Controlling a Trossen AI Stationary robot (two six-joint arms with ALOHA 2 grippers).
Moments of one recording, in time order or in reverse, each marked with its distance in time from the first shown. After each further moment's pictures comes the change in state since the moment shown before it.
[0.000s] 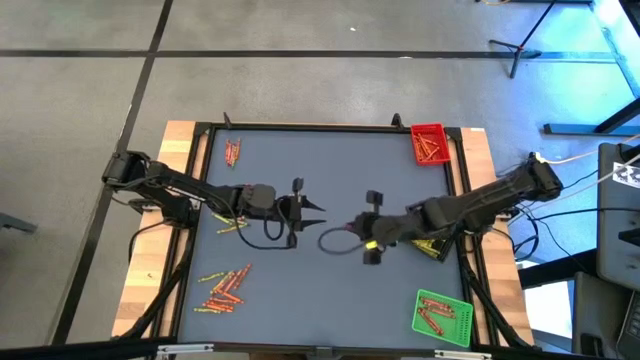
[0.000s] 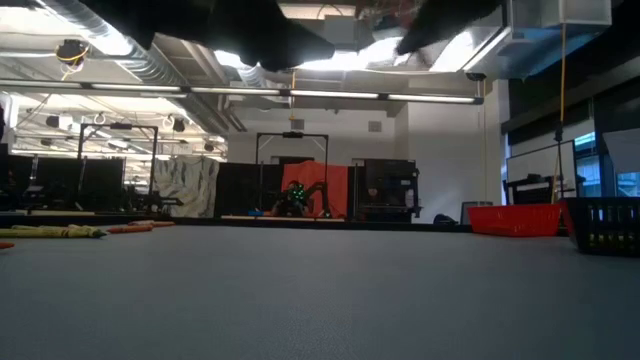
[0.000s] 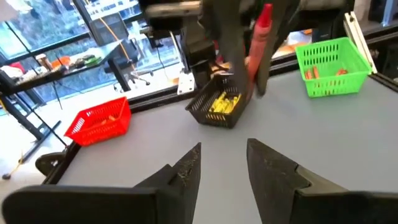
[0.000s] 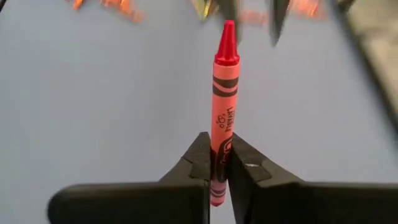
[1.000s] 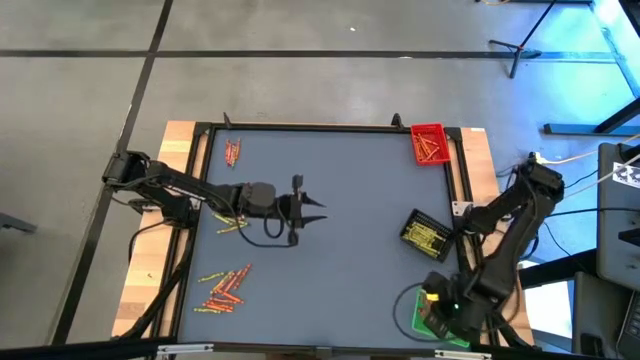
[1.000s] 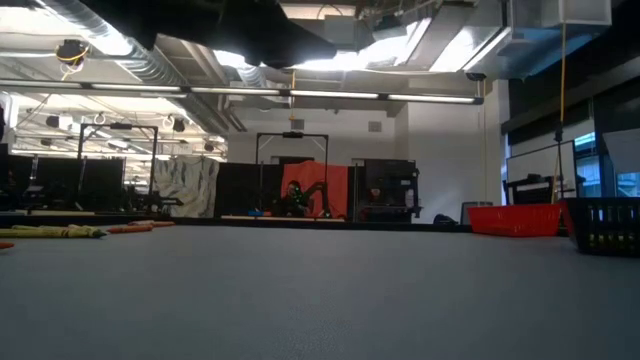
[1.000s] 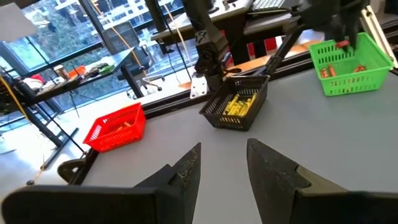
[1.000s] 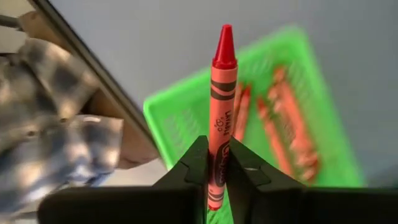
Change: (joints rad) left arm 0.017 0.001 0.000 0.027 -0.024 0.063; right arm 0.724 0.001 -0.165 -0.237 -0.301 1.667
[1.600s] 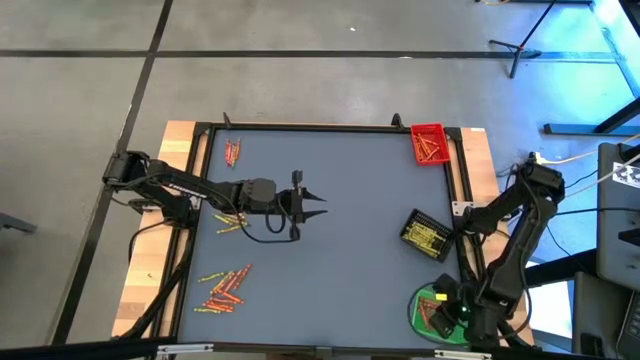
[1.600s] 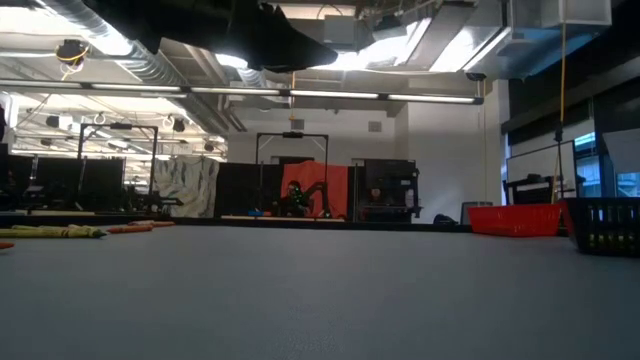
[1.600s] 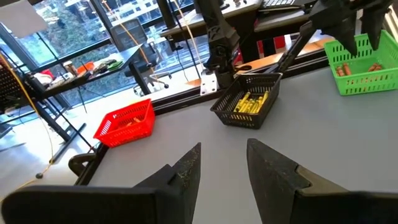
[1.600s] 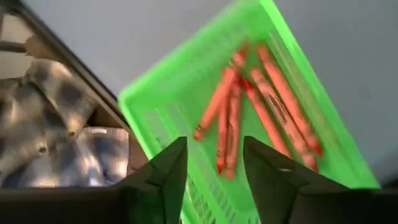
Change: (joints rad) left arm 0.033 0.001 0.000 0.003 0.000 -0.002; right arm 0.086 -0.008 -0.073 0.067 0.078 0.204
